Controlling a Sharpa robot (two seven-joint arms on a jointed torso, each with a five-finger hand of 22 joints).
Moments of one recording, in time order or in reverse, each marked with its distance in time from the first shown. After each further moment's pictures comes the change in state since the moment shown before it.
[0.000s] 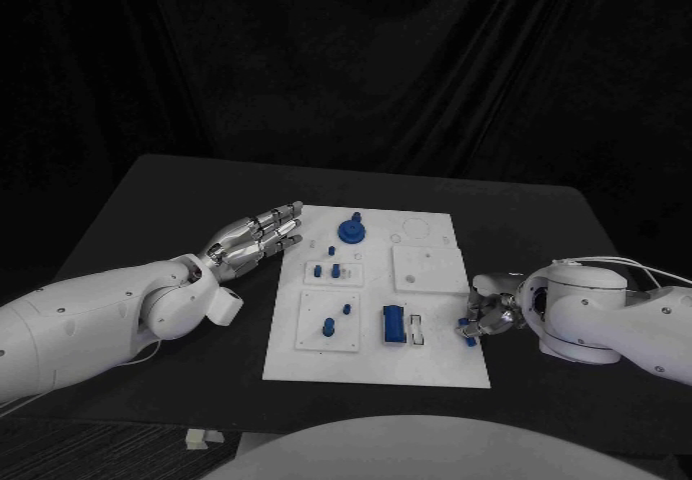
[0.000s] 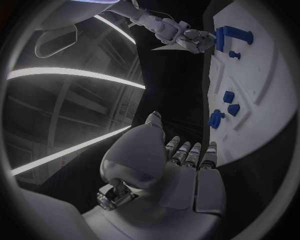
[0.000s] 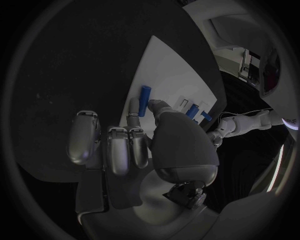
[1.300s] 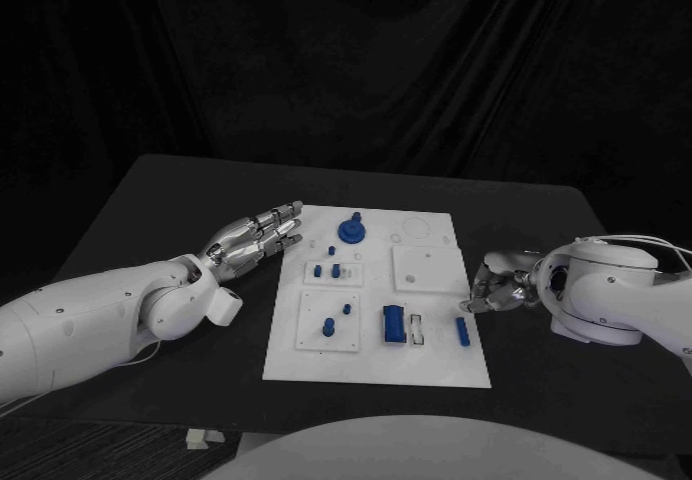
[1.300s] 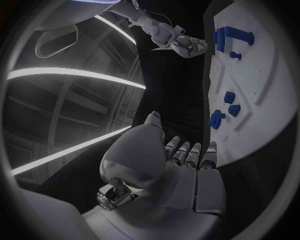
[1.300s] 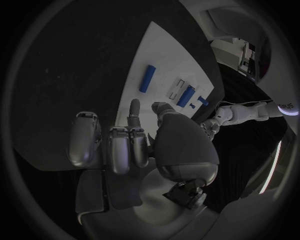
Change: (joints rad) left arm 0.001 -0.004 0.000 0.006 0.000 -0.001 0.004; left_hand -0.014 -0.002 -0.007 0.007 -0.016 0.000 0.000 0.000 0.000 -0.003 -0.010 -0.004 -0.001 0.000 0.000 0.000 0.000 0.000 0.000 0.000 0.000 0.000; right arm 0.082 -0.054 -0.003 0.027 0.033 -0.013 0.027; right_hand -0.104 -0.001 -0.115 0.076 0.078 -0.015 -0.007 0.056 0.057 0.004 -0.004 0.000 0.000 0.000 0.000 0.000 0.000 0.000 0.000 0.000 0.028 0.000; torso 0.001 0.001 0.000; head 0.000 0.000
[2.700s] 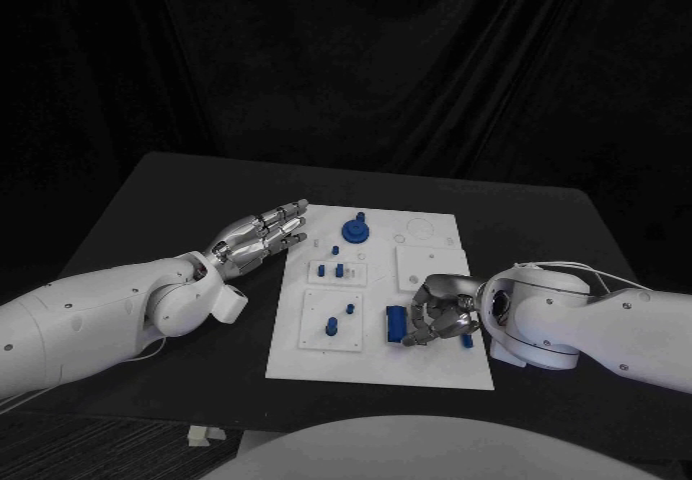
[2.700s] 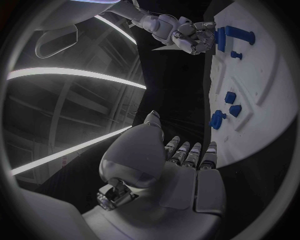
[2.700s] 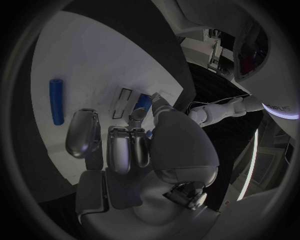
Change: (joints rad) left arm 0.000 0.005 0.000 -0.003 0.000 0.000 0.004; left_hand -0.015 -0.007 -0.003 0.003 -0.026 0.000 0.000 0.000 0.000 0.001 -0.006 -0.003 -0.001 0.000 0.000 0.000 0.000 0.000 0.000 0.000 0.000 -0.001; right arm -0.078 0.179 0.001 0.000 0.115 -0.095 0.148; right_hand 0.093 -0.009 0.032 -0.079 -0.514 -0.107 -0.025 0.544 0.449 -0.002 -0.020 0.000 0.000 -0.002 -0.014 0.000 0.000 0.000 -0.016 -0.009 -0.095 -0.001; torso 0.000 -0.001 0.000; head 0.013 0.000
